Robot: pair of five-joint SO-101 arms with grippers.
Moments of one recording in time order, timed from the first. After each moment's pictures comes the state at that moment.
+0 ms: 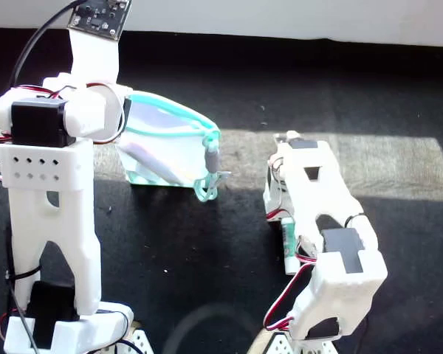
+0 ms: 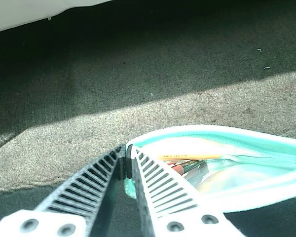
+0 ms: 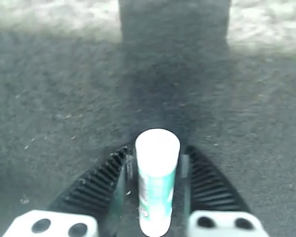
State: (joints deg) left arm 1.1 -2.0 -24.1 95.6 -9.7; right arm -12.1 14.9 18.6 73.7 -0.7
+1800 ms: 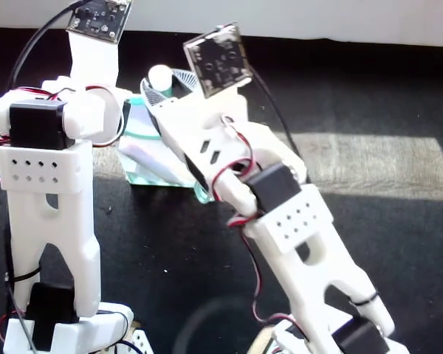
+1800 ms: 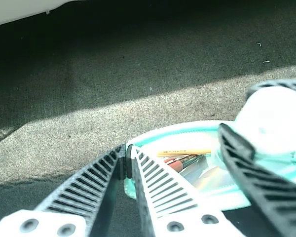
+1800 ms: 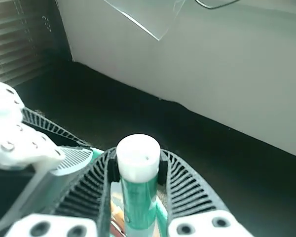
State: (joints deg) left arm 1.1 -2.0 -24.1 97.4 -9.7; right arm -42.3 -21.5 4.6 38.5 -1.0
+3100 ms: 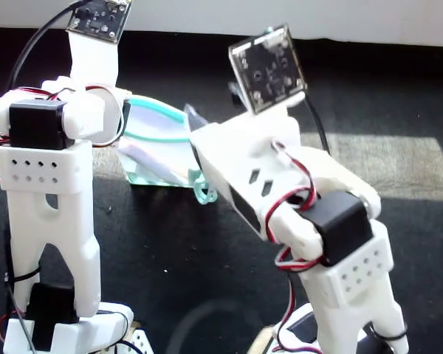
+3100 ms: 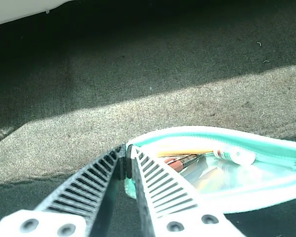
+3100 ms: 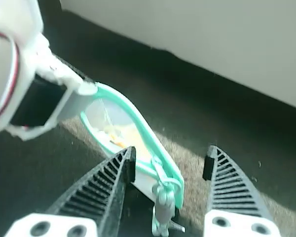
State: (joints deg) left arm 1.1 -2.0 -24.1 97.4 -9.7; right arm -40.5 -31.6 -11.6 79.0 -1.1
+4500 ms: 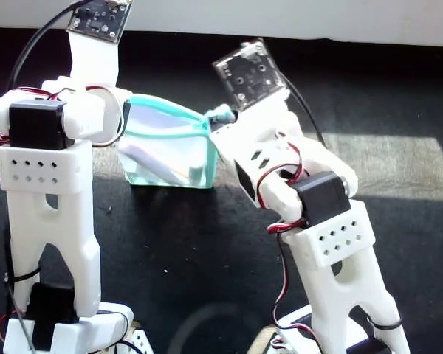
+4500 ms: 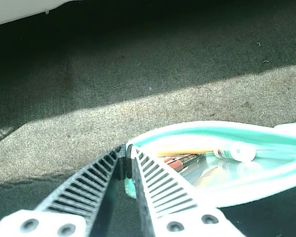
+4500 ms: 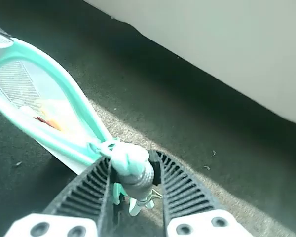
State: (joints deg) left arm 1.1 -2.0 -24.5 97.4 -9.7; right arm -31.6 -32.1 5.1 61.7 14.4
